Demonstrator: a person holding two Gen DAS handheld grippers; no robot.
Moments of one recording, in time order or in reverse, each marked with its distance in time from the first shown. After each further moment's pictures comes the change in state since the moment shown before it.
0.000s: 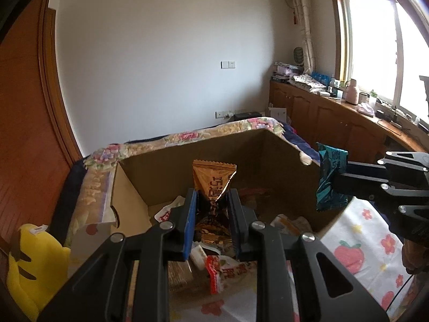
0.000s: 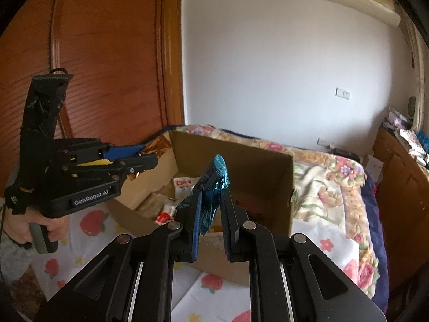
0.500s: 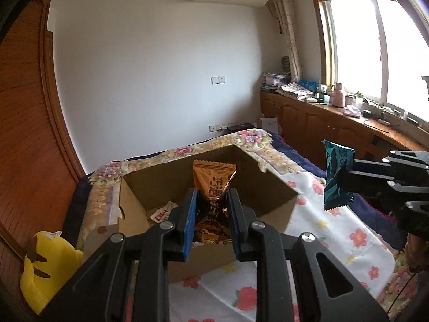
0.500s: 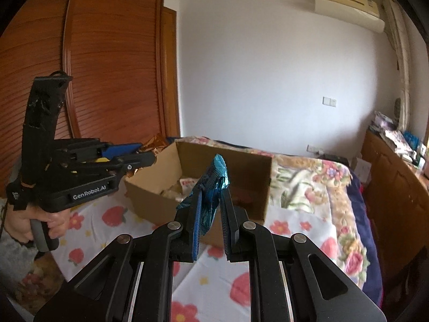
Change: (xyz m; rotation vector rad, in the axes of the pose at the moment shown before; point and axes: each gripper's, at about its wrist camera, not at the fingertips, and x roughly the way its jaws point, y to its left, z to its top) left arm -0.096 -0.049 0.003 0.063 -0.071 0.000; right arm -0.109 0.018 -0.015 0.019 -0.080 -0.034
